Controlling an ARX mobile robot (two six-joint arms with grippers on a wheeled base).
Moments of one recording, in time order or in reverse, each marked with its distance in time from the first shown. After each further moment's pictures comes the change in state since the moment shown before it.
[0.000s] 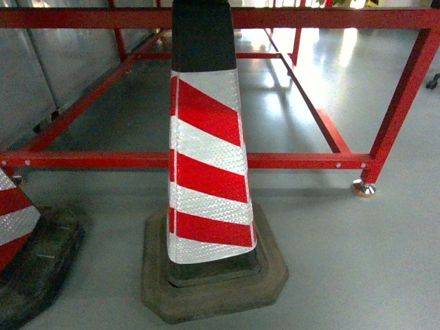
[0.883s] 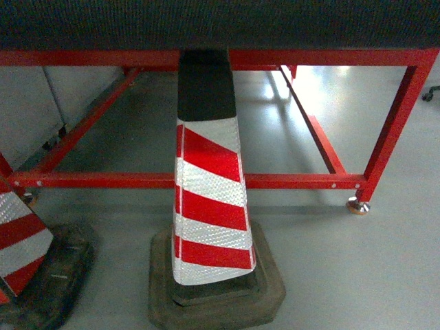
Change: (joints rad) left arm 0.000 0.000 0.000 -0.002 0.000 0.001; right arm 0.000 0.000 0.000 0.001 0.000 0.000
